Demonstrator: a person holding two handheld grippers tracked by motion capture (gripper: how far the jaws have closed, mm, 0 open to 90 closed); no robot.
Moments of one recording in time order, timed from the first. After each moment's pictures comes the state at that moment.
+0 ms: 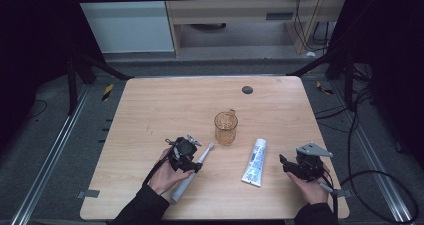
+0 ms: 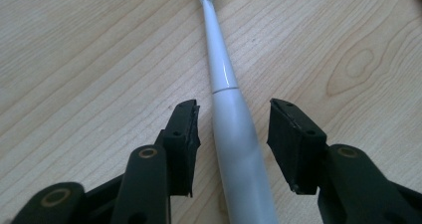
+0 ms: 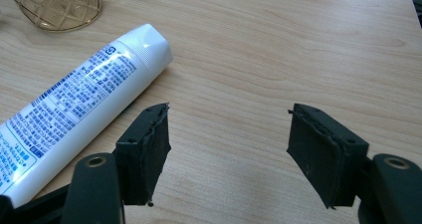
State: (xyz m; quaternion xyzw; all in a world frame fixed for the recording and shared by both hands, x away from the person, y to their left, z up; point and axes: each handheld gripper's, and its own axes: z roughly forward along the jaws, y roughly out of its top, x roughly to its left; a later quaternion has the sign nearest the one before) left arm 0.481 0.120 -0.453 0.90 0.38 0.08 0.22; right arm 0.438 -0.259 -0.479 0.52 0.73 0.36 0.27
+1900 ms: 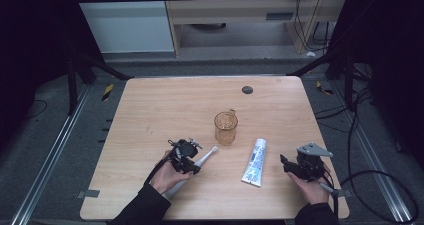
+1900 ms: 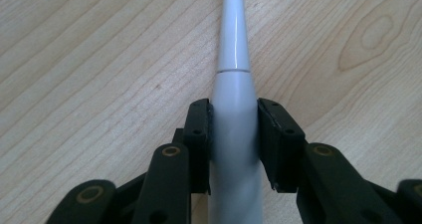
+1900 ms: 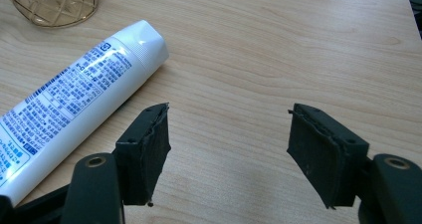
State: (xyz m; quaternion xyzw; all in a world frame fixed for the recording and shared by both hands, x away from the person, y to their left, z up) left arm 0.486 0.121 -0.464 0.91 0.37 0.04 0.19; right arm 0.437 -0.261 -0.479 0.52 0.73 0.35 0.28
